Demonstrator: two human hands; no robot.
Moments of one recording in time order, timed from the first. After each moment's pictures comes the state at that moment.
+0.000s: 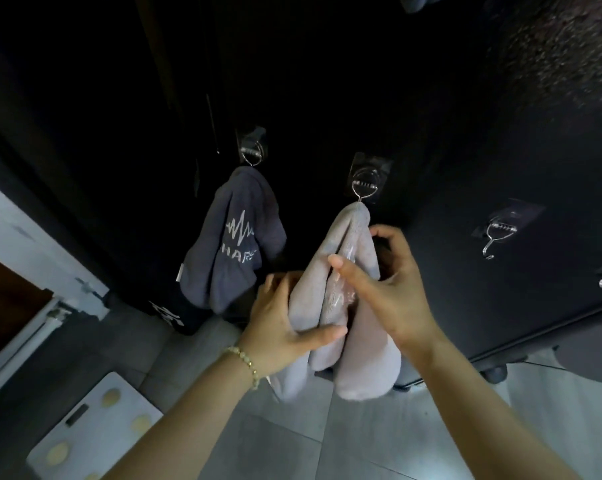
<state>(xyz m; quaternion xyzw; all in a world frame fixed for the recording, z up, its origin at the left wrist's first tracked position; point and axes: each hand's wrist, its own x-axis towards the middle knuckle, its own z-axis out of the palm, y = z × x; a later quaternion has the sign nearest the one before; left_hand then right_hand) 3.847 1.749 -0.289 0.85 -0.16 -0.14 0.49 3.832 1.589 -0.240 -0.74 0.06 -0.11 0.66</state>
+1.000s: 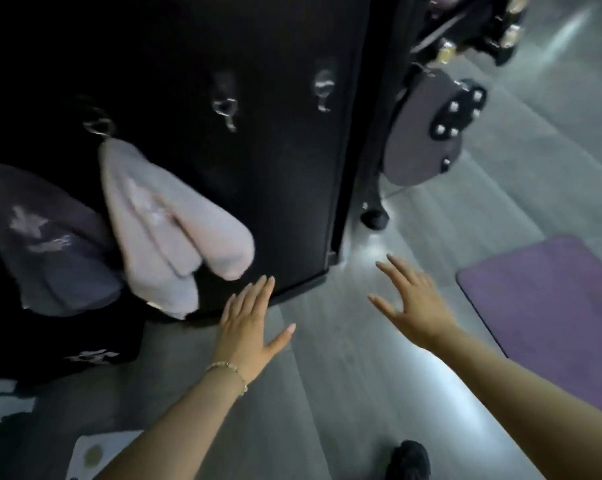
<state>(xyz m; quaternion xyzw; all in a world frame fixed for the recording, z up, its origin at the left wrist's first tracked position) 3.709 1.698 -0.358 0.87 -0.45 -0.10 0.15 3.532 1.477 -0.335 -0.91 0.33 0.02 0.24</state>
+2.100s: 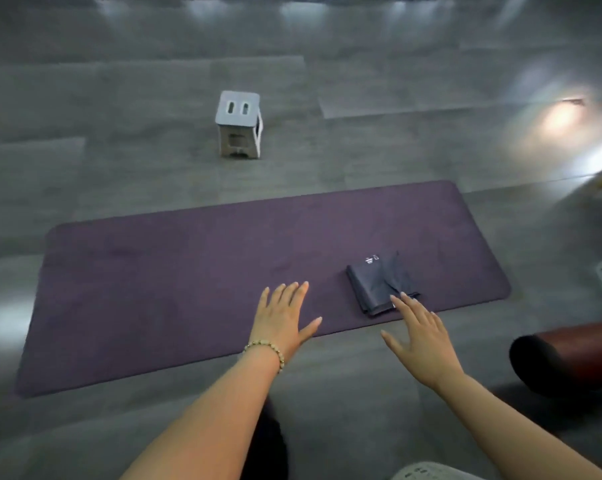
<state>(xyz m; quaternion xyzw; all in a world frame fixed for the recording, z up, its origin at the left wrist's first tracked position) 2.809 1.340 -0.375 0.30 -0.93 -0.20 -0.12 2.633 1.531 -0.370 -0.40 0.89 -0.06 0.22</state>
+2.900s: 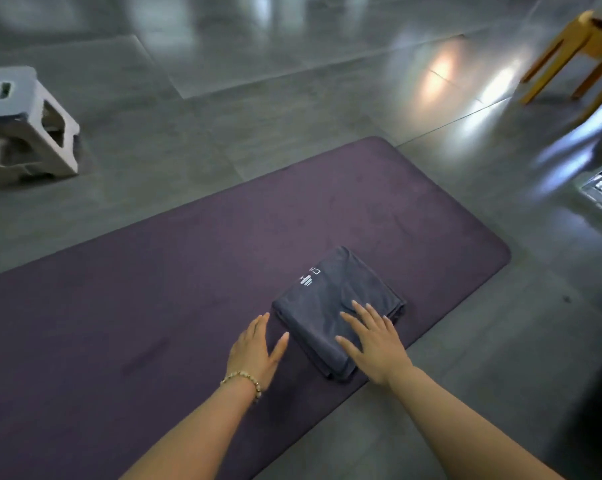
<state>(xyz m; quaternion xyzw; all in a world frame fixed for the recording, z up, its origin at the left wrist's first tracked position) 2.529 1.298 -0.826 0.29 -0.89 -0.34 -0.12 2.410 1.492 -0.796 -0.27 0.93 -0.05 0.26</state>
